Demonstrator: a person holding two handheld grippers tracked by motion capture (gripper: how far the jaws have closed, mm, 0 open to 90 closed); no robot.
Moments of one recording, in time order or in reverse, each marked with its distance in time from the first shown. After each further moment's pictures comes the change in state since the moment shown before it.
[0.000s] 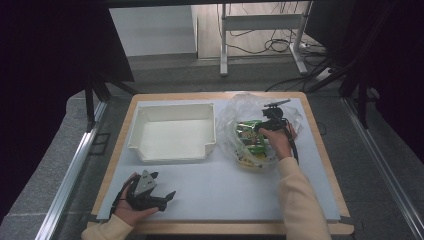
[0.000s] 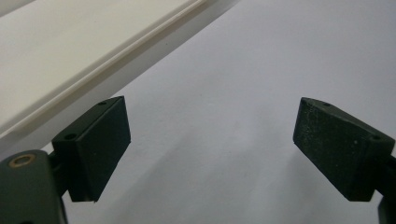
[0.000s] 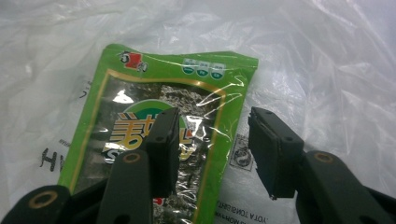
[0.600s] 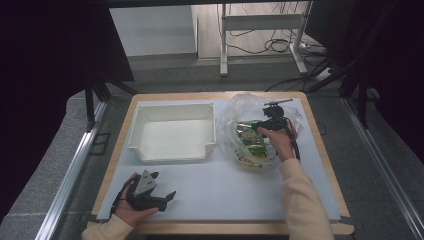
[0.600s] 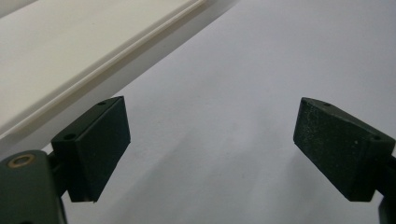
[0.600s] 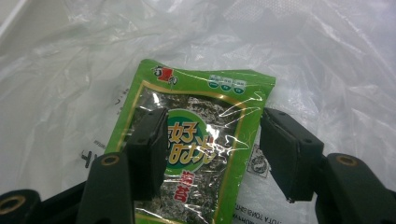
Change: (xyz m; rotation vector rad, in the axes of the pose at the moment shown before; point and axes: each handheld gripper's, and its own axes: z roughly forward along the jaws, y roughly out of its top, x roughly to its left) left arm 0.000 0.000 0.000 -0.003 -0.007 0.004; right arm 0.006 0.000 -0.015 -0.067 0.068 -0.028
